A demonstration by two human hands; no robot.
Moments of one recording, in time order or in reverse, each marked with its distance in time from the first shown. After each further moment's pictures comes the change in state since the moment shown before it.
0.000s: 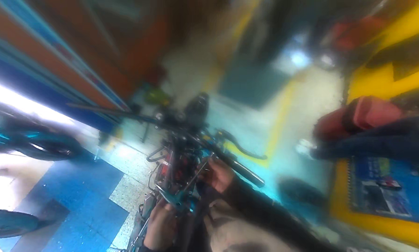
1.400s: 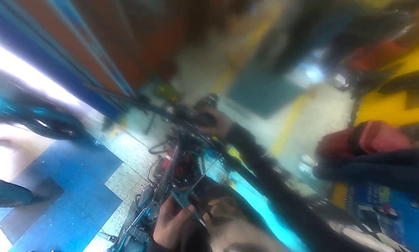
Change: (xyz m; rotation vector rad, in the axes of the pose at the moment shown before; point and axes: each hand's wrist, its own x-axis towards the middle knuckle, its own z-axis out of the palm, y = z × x) left_hand -0.012 -0.016 0.019 0.178 -0.121 0.163; right_hand 0.103 -0.126 0.047 -1.378 -0.522 -0.815
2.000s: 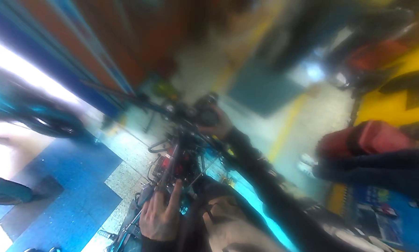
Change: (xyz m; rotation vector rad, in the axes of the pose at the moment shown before) left_hand 0.005 0.006 -0.012 1.788 0.403 0.783; right_hand -0.006 0.015 0.019 0.188 0.229 0.060
